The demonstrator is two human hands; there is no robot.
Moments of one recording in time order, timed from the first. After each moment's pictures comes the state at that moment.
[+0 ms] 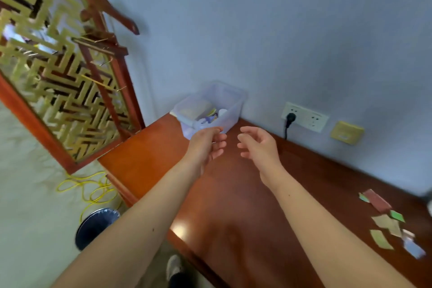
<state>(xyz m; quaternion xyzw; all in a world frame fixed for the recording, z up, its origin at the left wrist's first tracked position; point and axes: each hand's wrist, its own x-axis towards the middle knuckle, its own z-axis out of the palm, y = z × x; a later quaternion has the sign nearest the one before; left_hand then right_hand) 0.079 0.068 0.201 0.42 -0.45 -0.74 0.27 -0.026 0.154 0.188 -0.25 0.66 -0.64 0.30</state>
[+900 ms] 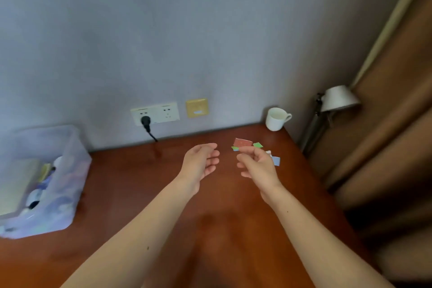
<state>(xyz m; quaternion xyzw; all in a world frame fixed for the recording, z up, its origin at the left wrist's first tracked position) -0.138 0.197 0.154 0.25 -0.59 -0.76 -0.07 -0.140 0.350 0.149 0.10 0.73 -0.68 0.07</state>
